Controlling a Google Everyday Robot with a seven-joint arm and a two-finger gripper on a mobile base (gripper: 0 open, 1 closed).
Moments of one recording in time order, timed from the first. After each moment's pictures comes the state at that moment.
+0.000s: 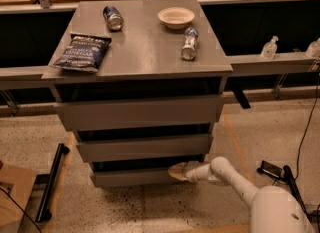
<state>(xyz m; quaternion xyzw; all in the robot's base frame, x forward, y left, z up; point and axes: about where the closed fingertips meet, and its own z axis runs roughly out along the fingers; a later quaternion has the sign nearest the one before) 0.656 -0.069 0.238 -0.47 0.73 0.30 0.40</state>
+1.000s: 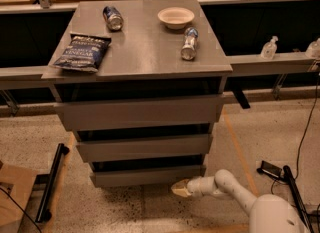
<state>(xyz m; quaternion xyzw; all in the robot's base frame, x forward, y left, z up) 0.588 -0.084 0.182 -0.43 0.76 0.37 0.32</state>
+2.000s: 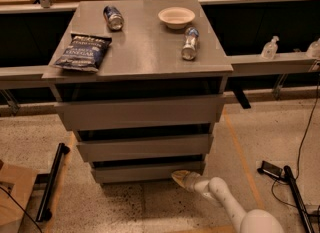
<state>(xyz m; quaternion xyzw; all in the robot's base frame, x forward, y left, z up) 0.686 -0.097 0.140 -0.38 0.75 0.22 0.49</state>
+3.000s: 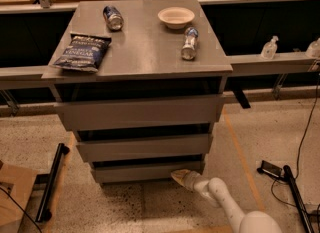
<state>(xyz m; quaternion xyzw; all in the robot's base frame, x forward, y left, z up) 0.699 -0.101 0.142 -0.38 0.75 0.19 0.51</state>
